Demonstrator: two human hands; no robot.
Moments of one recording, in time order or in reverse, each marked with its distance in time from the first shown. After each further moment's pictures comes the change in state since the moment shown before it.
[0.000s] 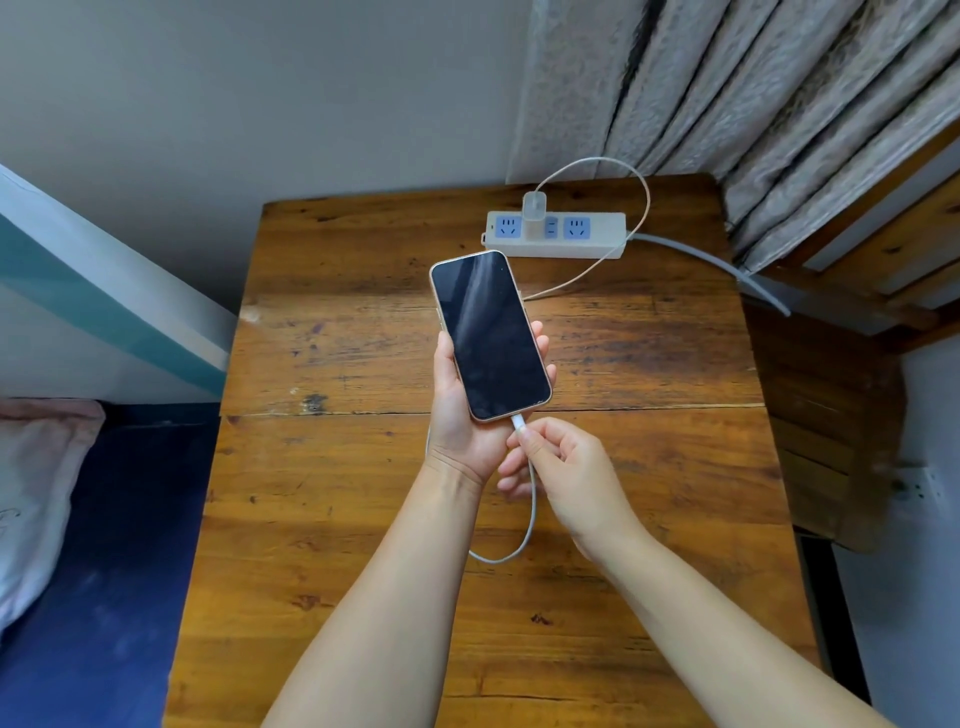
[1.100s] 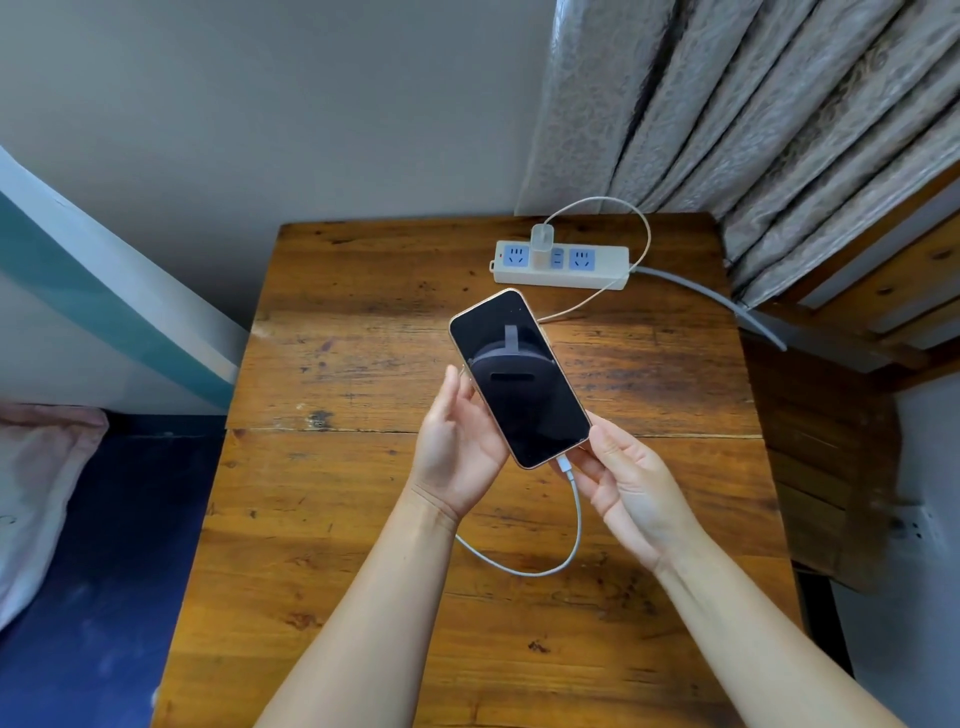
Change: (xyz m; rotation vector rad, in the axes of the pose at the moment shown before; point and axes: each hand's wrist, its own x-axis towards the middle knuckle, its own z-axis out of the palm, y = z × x) left_hand -0.018 0.010 -0.011 0.170 -0.016 0.081; right_hand 0.017 0.012 -0.048 0.641 -0.058 0.115
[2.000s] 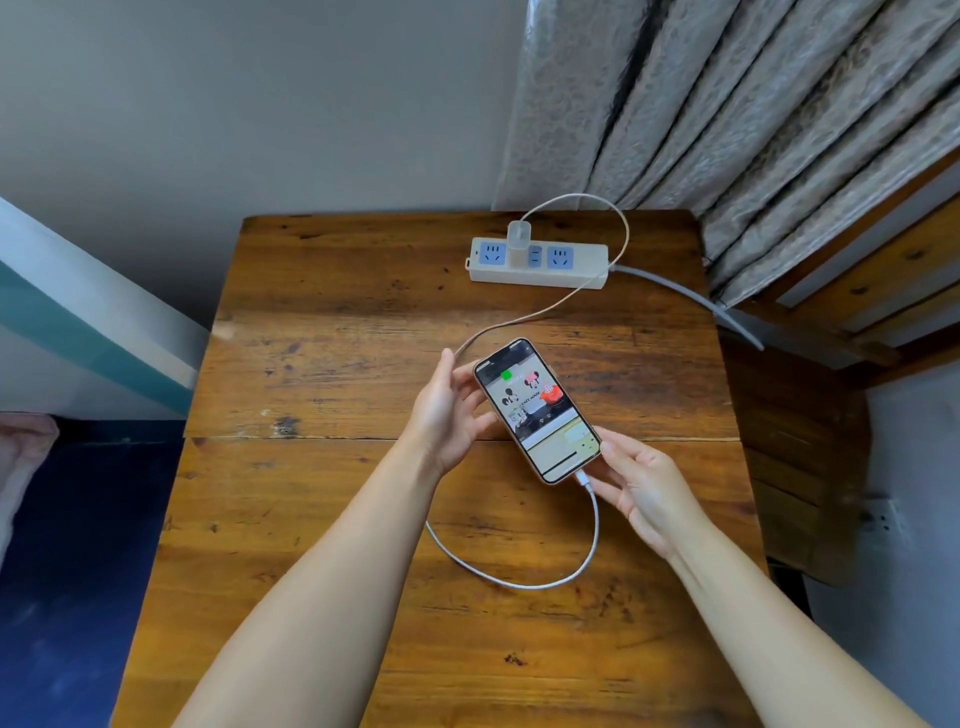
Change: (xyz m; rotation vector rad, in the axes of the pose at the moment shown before) left_hand 0.068 -0.006 -0.019 0.209 0.254 -0.120; right_hand 0.022 -0.009 -0.053 -0.221 0.261 0.128
